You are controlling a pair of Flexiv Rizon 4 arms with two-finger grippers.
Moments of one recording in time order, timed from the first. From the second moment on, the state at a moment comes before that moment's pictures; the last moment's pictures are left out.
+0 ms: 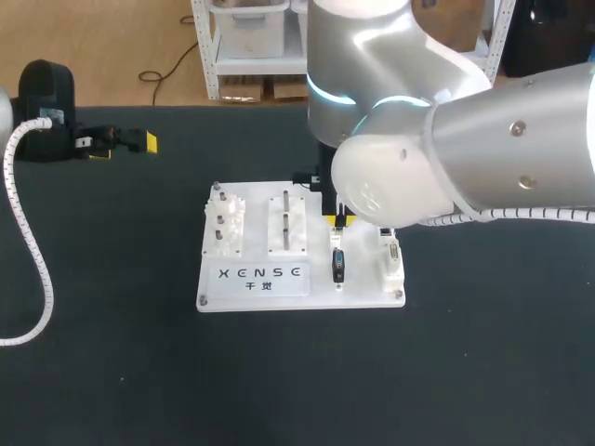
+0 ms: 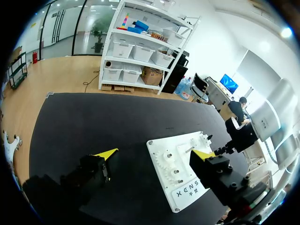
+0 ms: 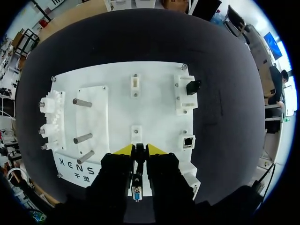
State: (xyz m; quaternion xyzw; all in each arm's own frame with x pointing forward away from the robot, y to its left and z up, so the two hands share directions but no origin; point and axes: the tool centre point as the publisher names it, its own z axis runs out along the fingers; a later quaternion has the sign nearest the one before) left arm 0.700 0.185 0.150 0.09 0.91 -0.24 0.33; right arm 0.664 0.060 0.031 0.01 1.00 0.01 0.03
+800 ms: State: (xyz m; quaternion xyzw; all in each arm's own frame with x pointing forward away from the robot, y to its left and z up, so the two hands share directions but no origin) left arm 0.700 0.185 0.150 0.09 0.91 -0.24 0.33; right arm 0.666 0.004 0.041 0.06 1.00 0.00 0.04
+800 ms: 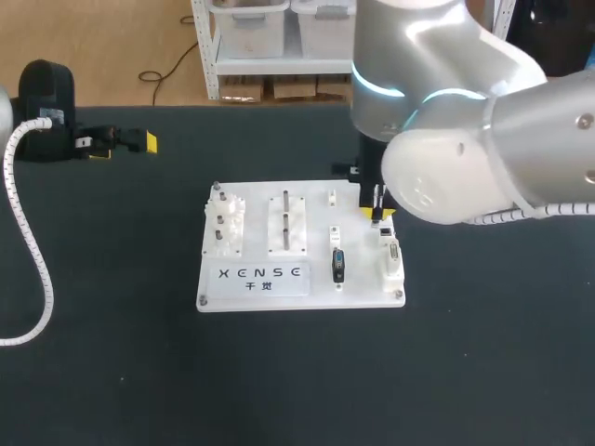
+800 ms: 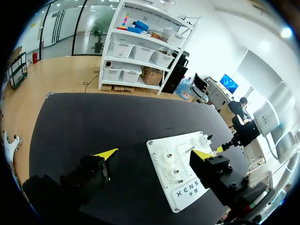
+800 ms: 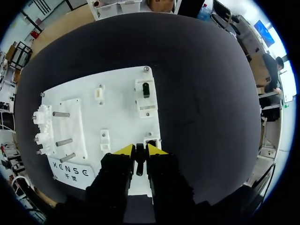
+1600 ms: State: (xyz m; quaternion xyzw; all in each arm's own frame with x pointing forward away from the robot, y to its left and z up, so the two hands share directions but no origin) left arm 0.700 0.185 0.150 0.09 0.91 -0.24 0.33; right arm 0.664 -0.013 0.032 0.08 1.00 0.00 0.04
